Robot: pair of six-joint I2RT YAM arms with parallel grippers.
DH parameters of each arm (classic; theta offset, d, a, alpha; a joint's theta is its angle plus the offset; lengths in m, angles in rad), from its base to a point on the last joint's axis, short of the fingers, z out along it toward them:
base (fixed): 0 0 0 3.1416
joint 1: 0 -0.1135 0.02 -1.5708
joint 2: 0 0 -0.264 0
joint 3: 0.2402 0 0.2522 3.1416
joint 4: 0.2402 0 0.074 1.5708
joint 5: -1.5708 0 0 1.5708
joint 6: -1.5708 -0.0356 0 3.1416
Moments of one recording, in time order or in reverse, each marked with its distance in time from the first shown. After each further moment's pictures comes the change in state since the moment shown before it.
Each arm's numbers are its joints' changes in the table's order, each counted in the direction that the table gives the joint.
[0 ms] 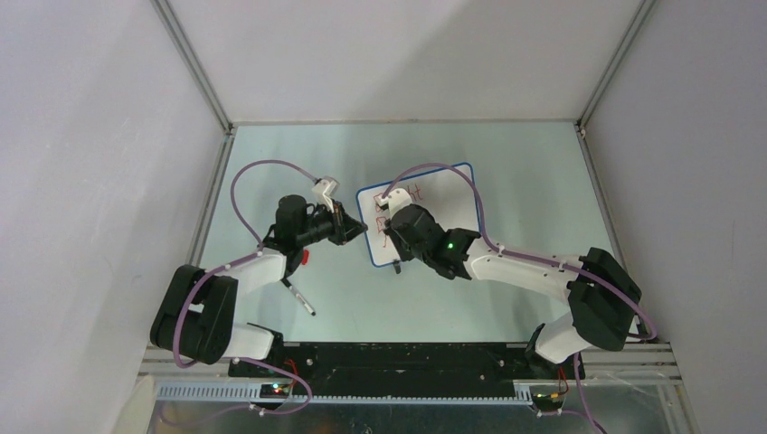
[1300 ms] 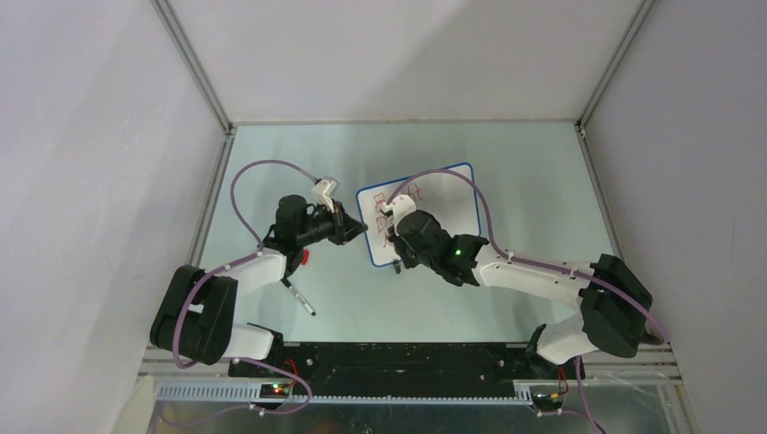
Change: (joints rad) left arm 0.002 0.002 0.000 0.002 0.006 0.000; right arm -0.019 0.066 -0.063 -0.005 0.043 -0.014
